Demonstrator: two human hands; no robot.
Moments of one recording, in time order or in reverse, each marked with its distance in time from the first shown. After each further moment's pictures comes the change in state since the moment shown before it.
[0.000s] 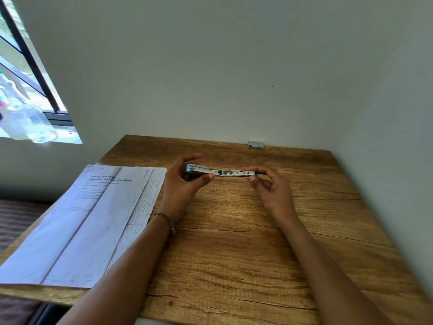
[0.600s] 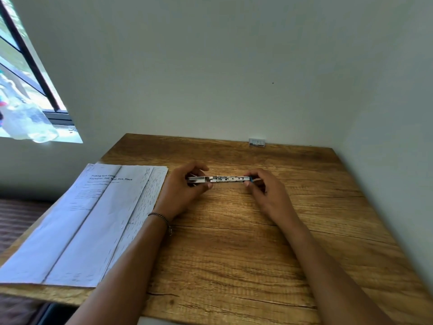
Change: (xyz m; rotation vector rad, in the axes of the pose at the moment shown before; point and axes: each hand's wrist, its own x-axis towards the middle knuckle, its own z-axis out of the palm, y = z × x) left_hand 0.004 -0.004 -0.016 0.494 -0.195 0.071; right_hand -0.003 -0.001 0.000 -0.311 -0.147 -0.062
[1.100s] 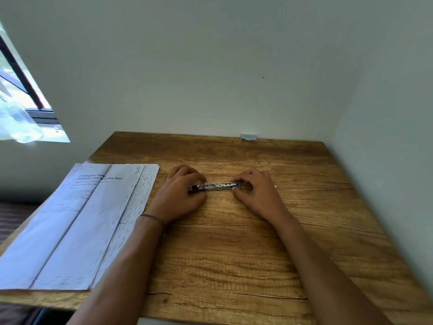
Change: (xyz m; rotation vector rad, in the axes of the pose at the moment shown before) left_hand -0.006 -0.002 0.006 0.435 -0.203 0.097; right_hand 0.000 0.003 0.006 -0.243 -0.086 -0.029
